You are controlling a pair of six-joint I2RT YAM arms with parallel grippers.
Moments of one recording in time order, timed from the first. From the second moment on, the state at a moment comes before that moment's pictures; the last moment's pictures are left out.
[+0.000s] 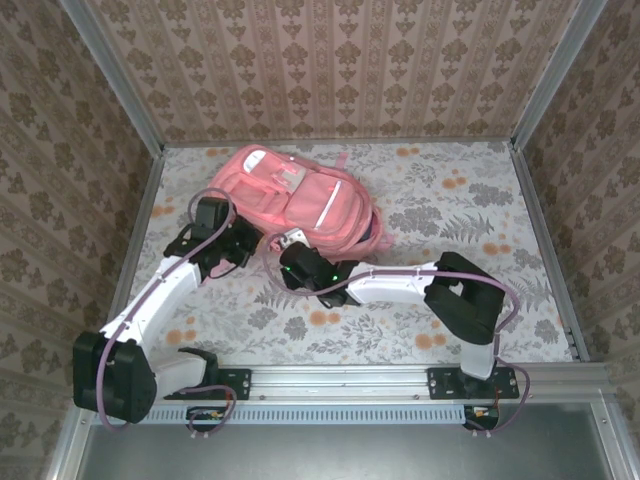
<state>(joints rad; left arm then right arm) -0.30 1.17 0.83 -0.46 0.26 -1.23 1.04 1.85 1.16 -0.01 0.37 0.41</state>
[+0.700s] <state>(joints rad) -0.33 1.17 0.83 -0.46 0.23 -1.30 1.08 1.86 1.19 0.04 0.36 0.37</state>
